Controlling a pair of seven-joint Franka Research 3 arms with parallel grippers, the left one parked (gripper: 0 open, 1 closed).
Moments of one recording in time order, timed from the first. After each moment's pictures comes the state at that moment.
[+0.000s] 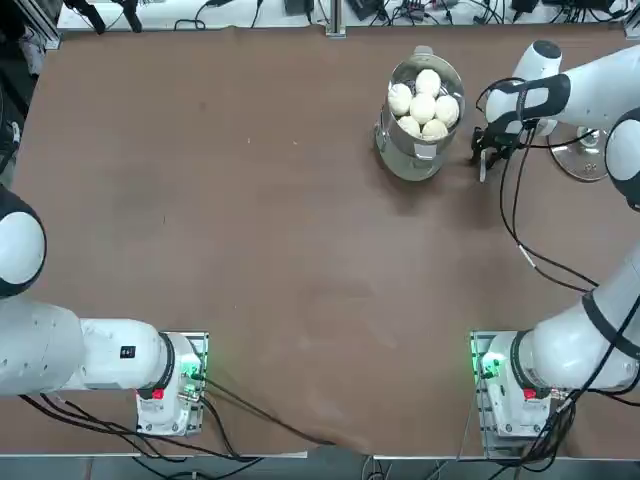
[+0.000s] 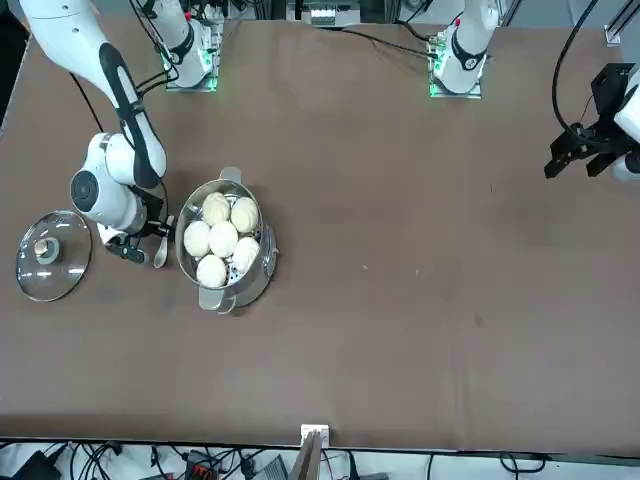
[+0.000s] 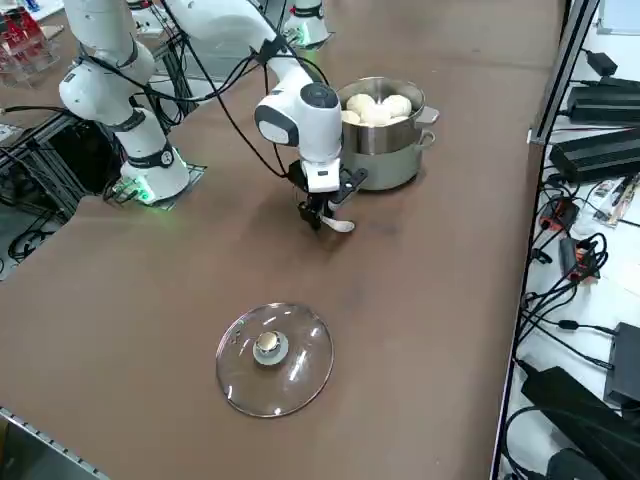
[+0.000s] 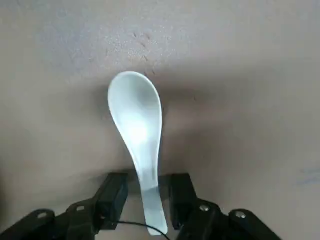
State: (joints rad) arm 0.03 0.41 -0.03 -2.20 0.07 2.49 0.21
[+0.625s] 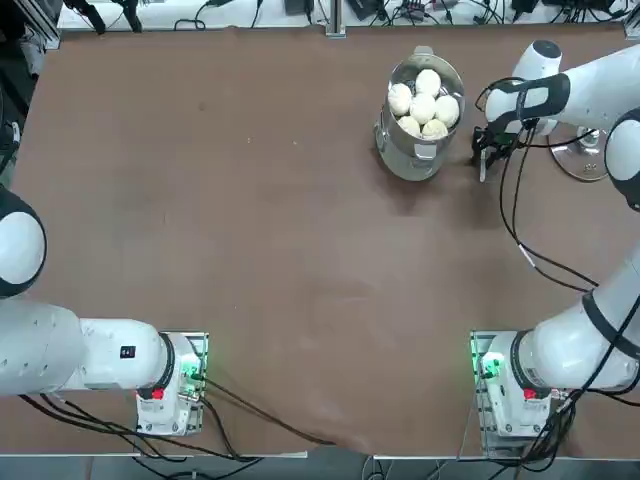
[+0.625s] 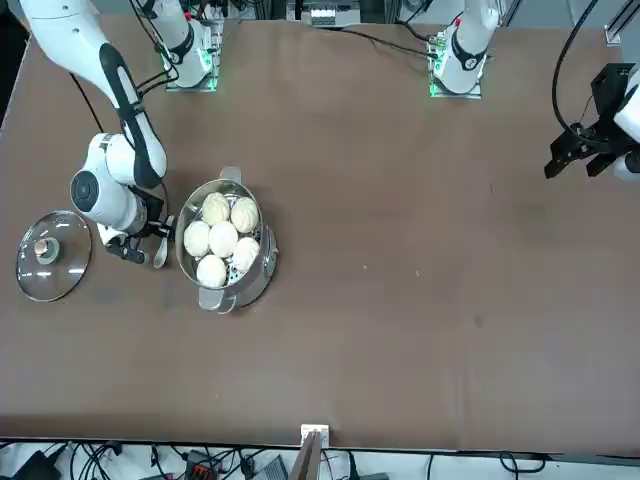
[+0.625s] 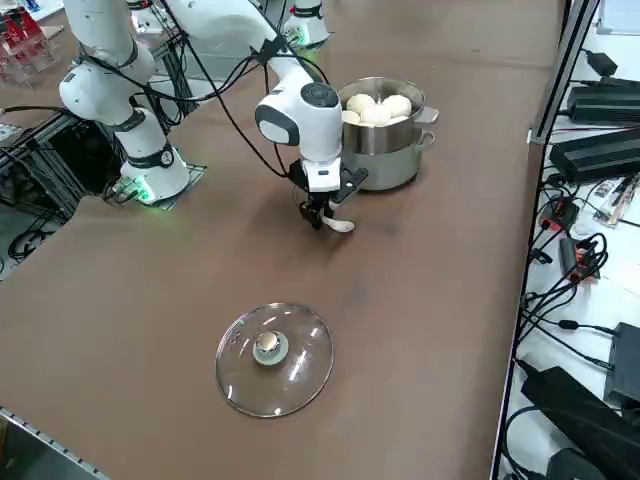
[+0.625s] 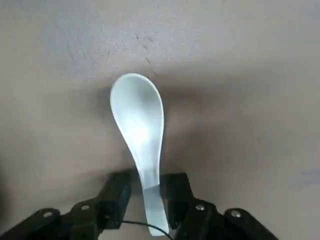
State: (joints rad) arm 0.03 0.41 -0.03 -2.19 0.07 2.49 0.21
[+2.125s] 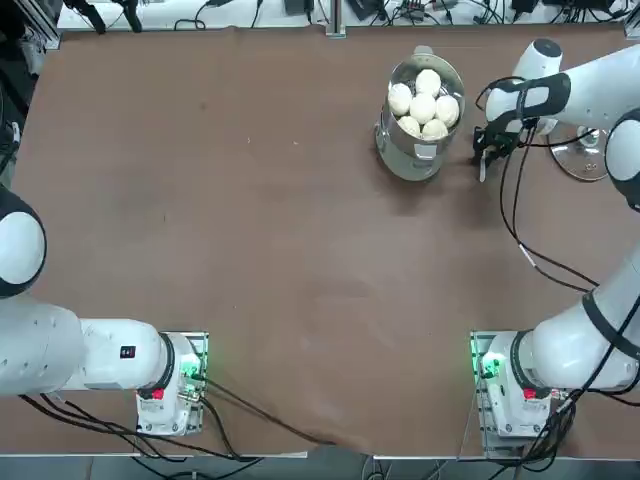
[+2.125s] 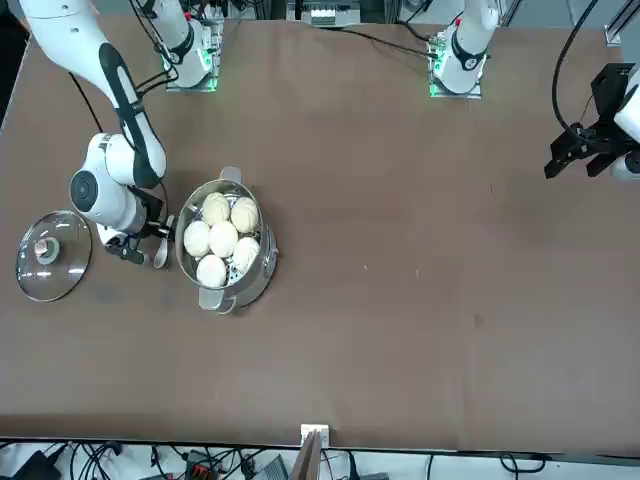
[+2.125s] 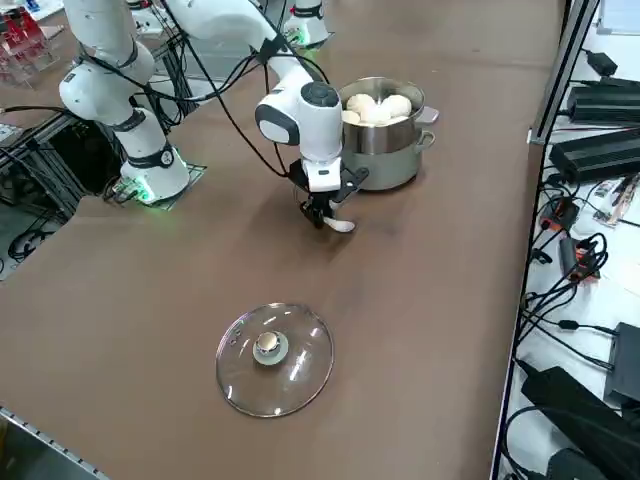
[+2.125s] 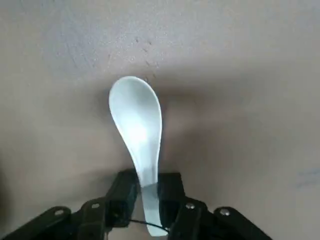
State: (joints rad) arm 0.03 0.41 -0.03 -2.19 0.07 2.49 0.21
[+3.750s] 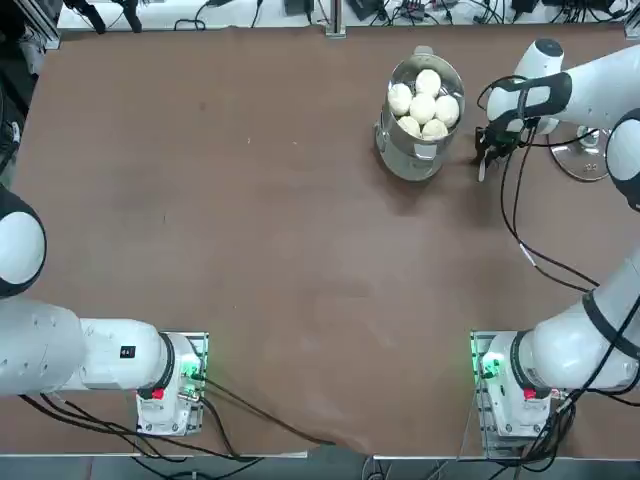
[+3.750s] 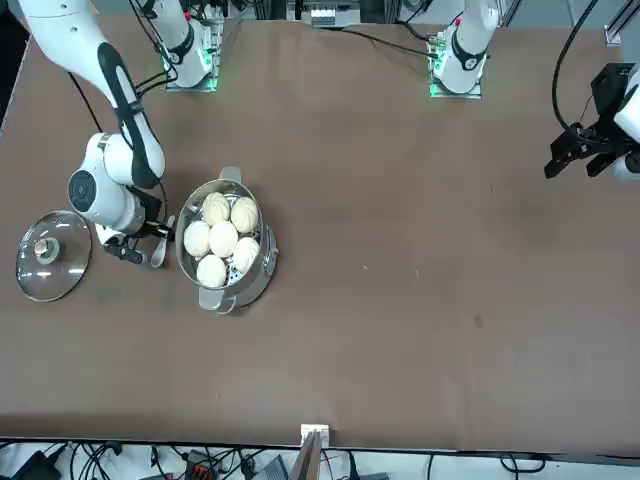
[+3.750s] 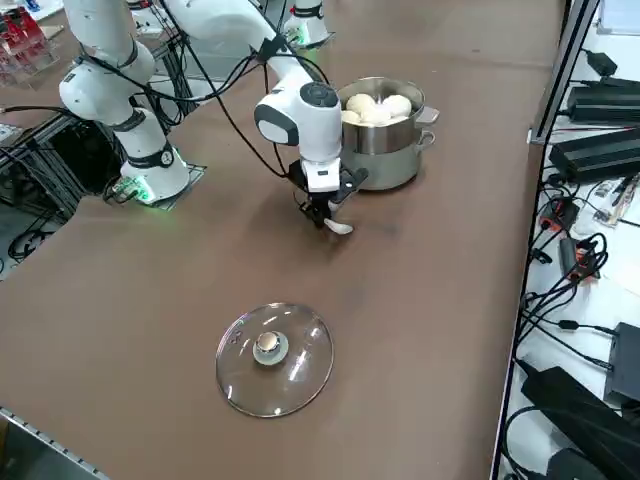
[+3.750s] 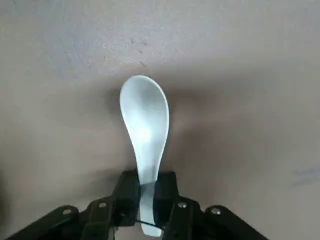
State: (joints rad) arm 0.02 0.40 -0.04 -2.19 0.08 2.49 0.21
